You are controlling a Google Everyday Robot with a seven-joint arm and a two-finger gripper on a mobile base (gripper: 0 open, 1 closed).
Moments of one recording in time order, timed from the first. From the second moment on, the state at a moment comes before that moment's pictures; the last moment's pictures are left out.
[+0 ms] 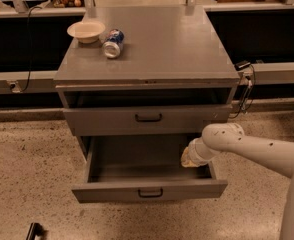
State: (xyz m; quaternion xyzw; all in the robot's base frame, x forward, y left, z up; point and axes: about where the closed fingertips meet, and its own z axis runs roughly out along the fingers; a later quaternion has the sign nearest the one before) arm 0.609 -0.169 0.462 -0.73 0.65 0.02 0.20
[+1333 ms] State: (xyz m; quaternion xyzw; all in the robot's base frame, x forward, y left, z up) arm 0.624 -0.183 0.396 -0.72 0.68 0.06 0.15
